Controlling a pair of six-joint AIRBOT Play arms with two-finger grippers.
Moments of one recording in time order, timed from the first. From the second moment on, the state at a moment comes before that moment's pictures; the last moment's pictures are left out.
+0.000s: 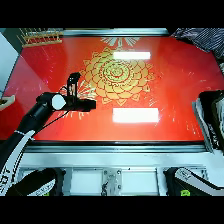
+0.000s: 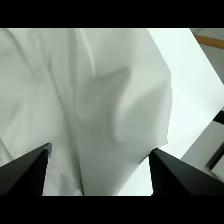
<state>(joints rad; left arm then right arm) -0.37 -1.17 0.98 1.26 -0.89 -1.71 -0.81 -1.22 1.29 -1.97 1.39 1.59</state>
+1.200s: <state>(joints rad) -0.37 -1.17 0.98 1.26 -0.89 -1.71 0.03 -0.98 1.11 -0.90 1.13 1.21</state>
